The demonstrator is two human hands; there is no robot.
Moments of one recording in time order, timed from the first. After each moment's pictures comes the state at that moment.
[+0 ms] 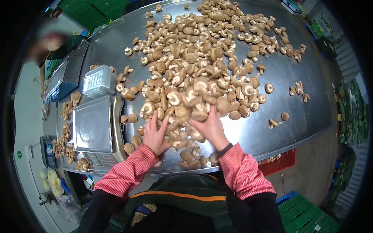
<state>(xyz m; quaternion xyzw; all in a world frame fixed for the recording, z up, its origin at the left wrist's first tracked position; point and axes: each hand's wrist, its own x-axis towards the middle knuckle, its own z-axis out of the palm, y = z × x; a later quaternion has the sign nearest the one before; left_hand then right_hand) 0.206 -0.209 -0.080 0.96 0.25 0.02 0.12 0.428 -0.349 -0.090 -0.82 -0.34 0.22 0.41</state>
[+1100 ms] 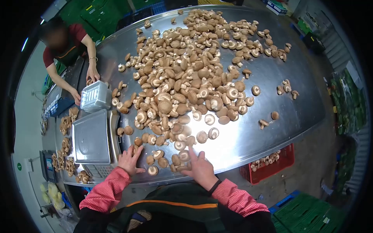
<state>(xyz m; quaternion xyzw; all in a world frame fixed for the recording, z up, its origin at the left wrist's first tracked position) 0.110 -0.181 -0.038 0.93 0.26 -0.27 0.06 0.328 -0.438 -0.063 -0.84 -0.43 0.30 0.18</state>
